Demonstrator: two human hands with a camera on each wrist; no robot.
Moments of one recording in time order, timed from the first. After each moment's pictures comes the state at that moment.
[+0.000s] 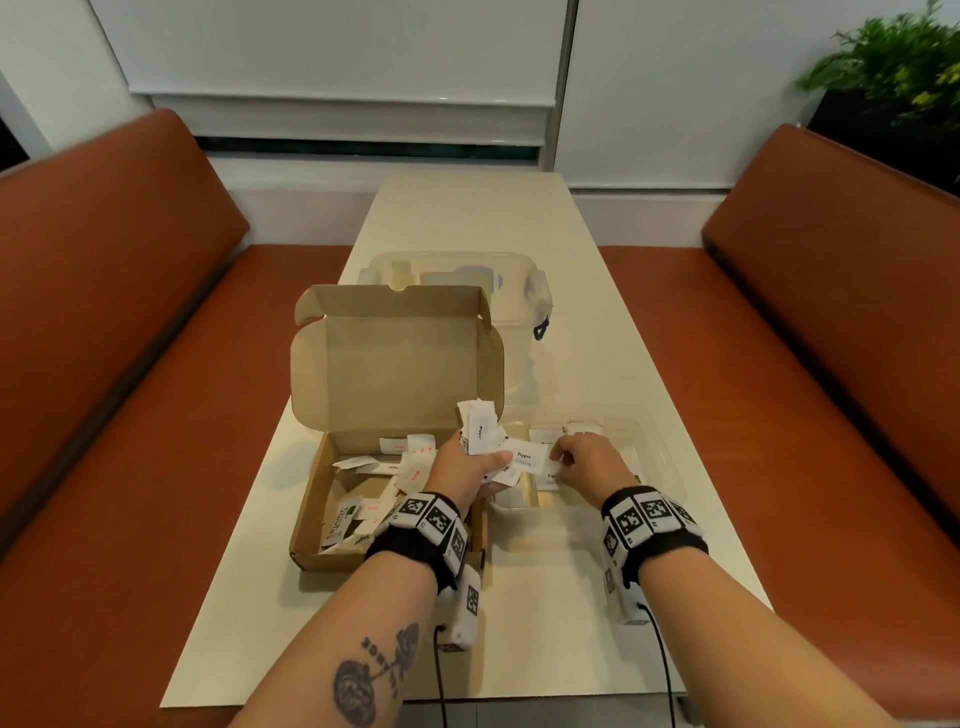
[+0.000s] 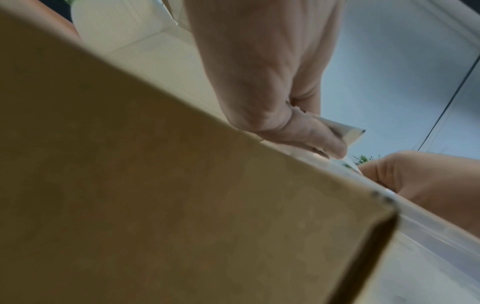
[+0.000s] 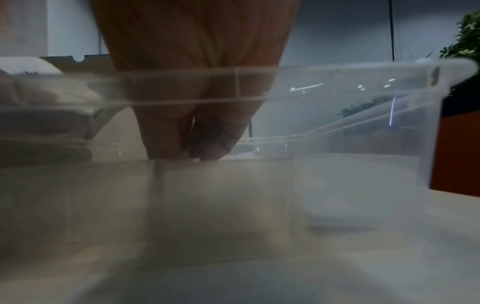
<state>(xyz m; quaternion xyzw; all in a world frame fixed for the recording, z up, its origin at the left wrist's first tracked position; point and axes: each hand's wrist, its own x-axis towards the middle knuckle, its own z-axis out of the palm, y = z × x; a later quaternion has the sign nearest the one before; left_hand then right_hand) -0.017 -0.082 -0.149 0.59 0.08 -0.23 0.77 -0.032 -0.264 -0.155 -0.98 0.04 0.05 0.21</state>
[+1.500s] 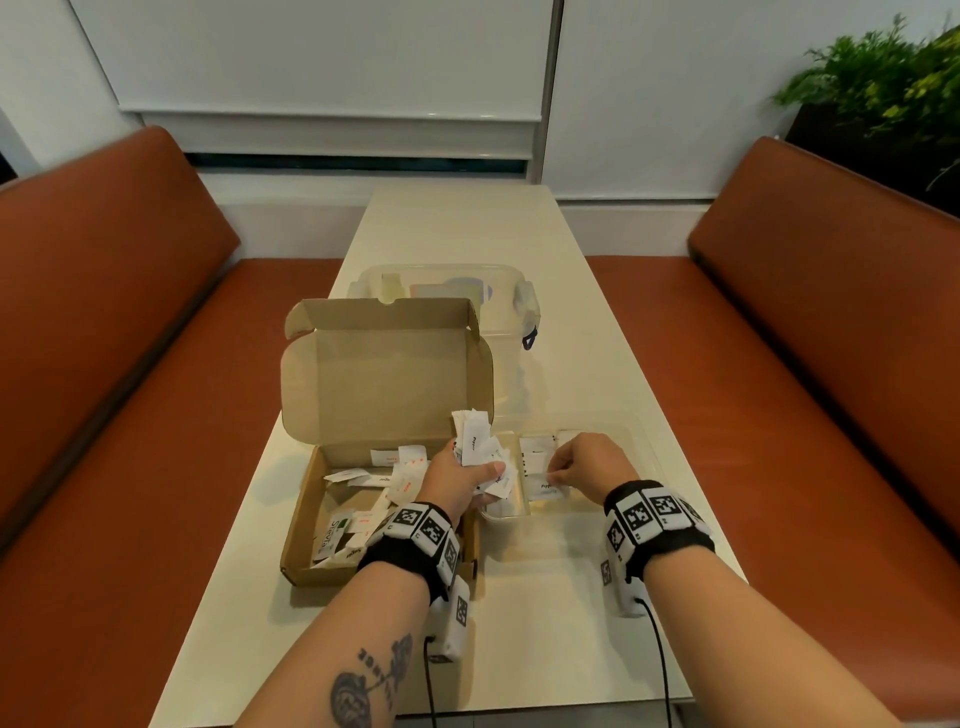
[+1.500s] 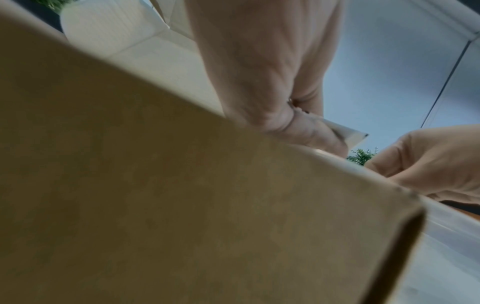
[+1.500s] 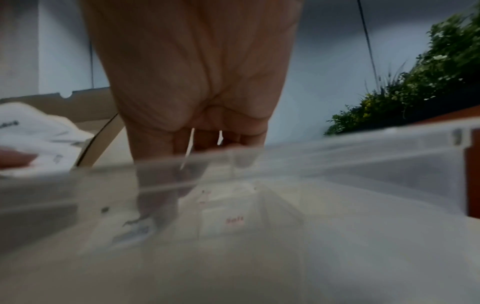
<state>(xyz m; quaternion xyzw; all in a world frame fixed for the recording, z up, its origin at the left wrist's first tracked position) -0.018 -0.083 -0.145 0.62 0.08 -0.22 0.75 -0.032 -0.273 -0.136 -0.96 0.08 0.09 0.24</state>
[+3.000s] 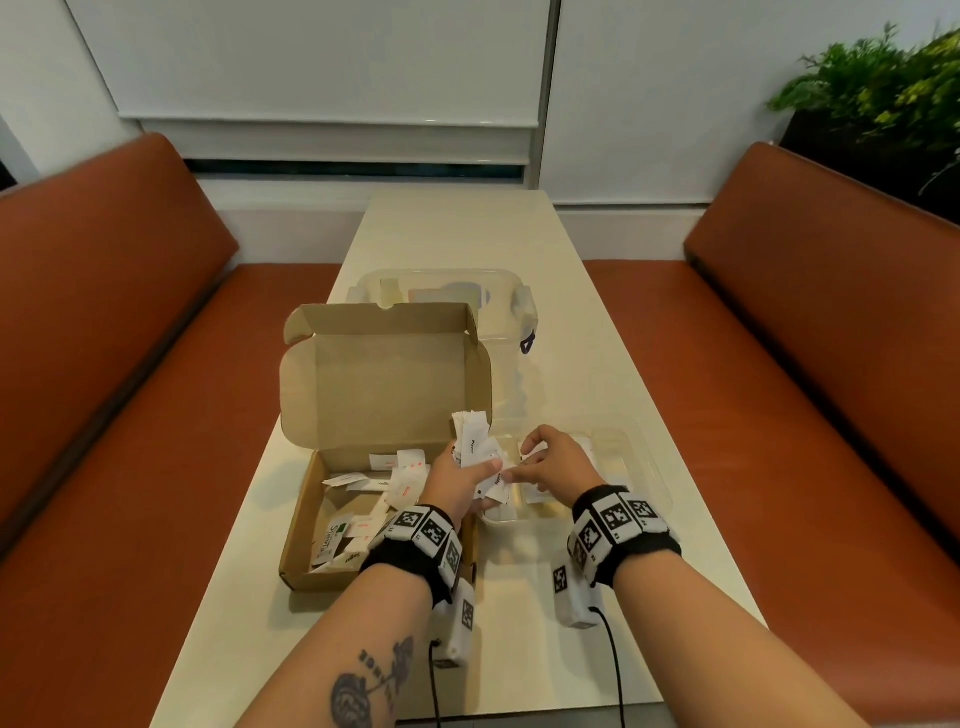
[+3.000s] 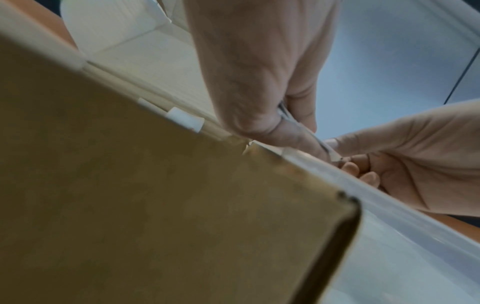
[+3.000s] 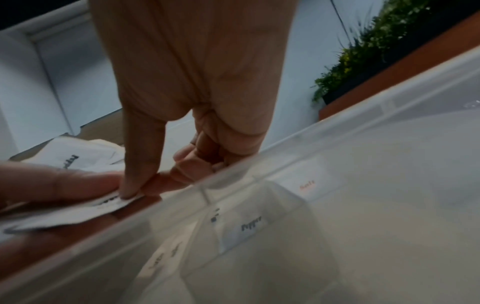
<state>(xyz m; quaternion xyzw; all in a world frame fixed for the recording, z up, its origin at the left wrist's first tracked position) -0.015 -0.087 -0.150 0.63 0.08 -0.22 0.74 -0.032 -0.236 -0.133 -0.84 0.14 0.07 0.53</state>
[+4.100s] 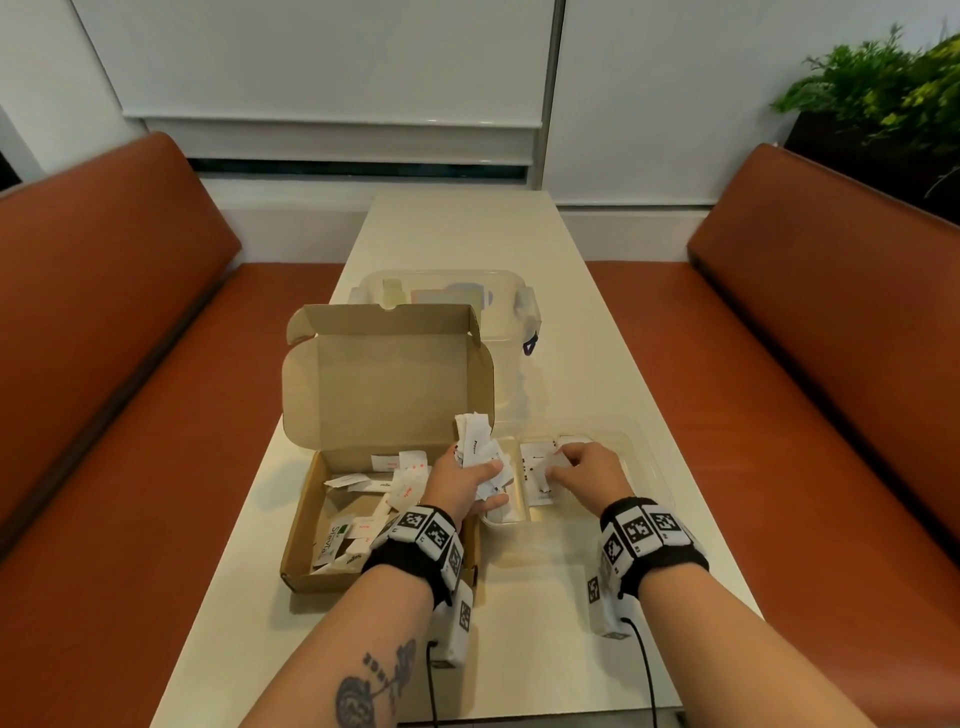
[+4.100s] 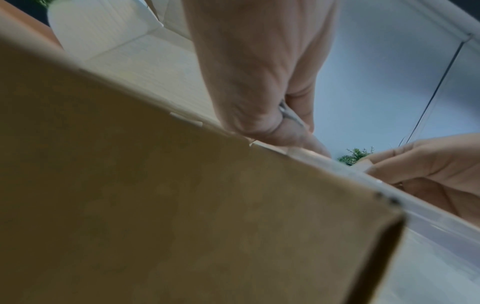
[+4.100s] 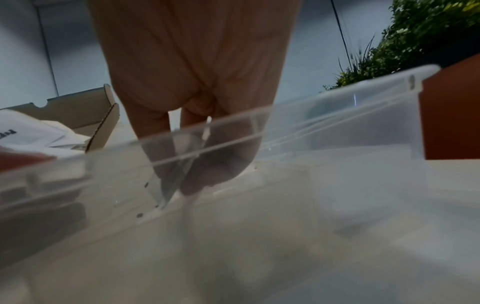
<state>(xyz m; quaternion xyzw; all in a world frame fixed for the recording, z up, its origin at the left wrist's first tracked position) -0.016 -0.087 -0.142 0.58 0.12 -0.24 0.77 -0.039 -0.265 -0.144 -0.91 0.14 0.02 0.40</state>
